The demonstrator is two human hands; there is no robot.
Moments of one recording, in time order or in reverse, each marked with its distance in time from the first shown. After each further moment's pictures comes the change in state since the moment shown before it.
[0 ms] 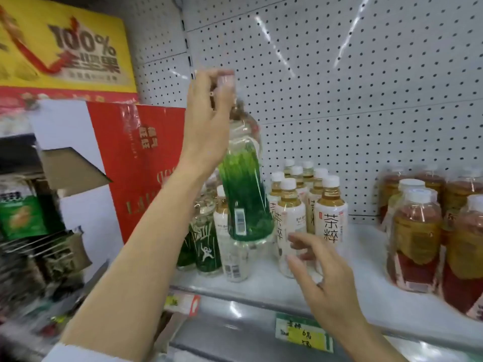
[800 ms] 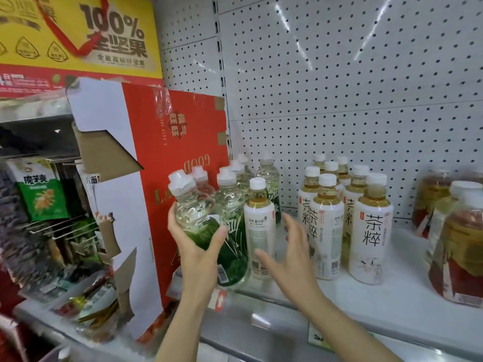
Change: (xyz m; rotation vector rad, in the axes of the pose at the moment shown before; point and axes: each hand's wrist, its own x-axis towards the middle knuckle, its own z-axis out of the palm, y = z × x) left_hand -0.176 -0.121 -0.060 -0.090 0.286 -0.466; right_hand 0.030 0.007 0.110 -0.046 -0.249 0.275
